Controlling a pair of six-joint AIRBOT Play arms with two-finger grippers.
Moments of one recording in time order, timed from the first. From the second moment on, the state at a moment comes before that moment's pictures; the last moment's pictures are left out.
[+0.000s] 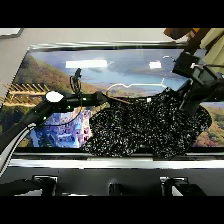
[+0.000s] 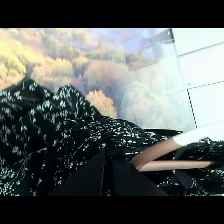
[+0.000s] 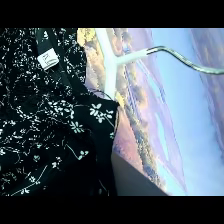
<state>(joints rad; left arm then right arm) -0.40 -1.42 1.14 0.31 -0.72 -1.10 0.02 -0.97 1.45 -1.30 1.44 0.47</state>
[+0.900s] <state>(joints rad) -0.32 -1.42 1.21 0.42 -0.81 -1.16 0.02 -0.98 1.45 -1.35 1.34 0.41</state>
